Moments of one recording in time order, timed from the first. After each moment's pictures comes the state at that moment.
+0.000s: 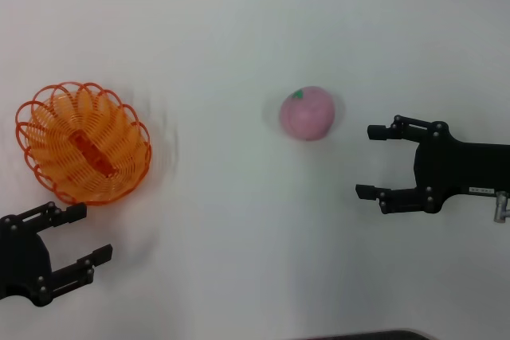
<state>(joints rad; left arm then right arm) -0.15 -2.16 0.45 0.75 2.19 1.74 -0.90 0.38 2.08 -0.44 -0.54 -2.24 -1.65 0.81</state>
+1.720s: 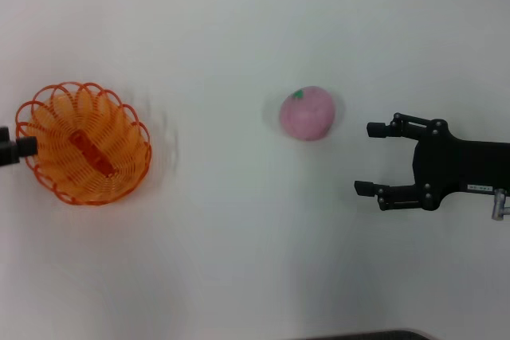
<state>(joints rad) -0.36 -2.11 0.39 1.11 2.35 1.76 -1.87 0.38 2.08 -0.43 -0.54 -2.24 -1.65 0.81</state>
